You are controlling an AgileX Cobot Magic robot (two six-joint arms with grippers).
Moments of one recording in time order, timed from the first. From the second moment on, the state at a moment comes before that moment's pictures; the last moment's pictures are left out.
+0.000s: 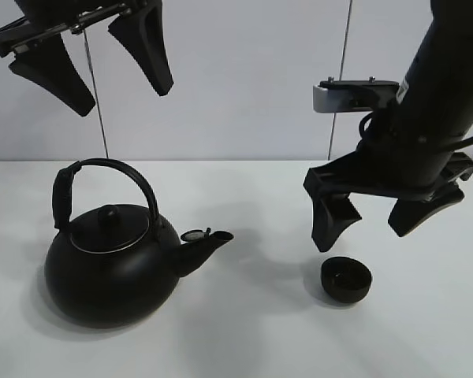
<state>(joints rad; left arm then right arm) -0.41 1.74 -1.51 -0.34 1.07 0.01 0.40 1.70 -1.01 0.02 0.65 0.02</state>
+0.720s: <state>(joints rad) -0.41 1.74 -1.51 -0.34 1.07 0.01 0.40 1.90 -1.01 0.02 0.55 0.04</state>
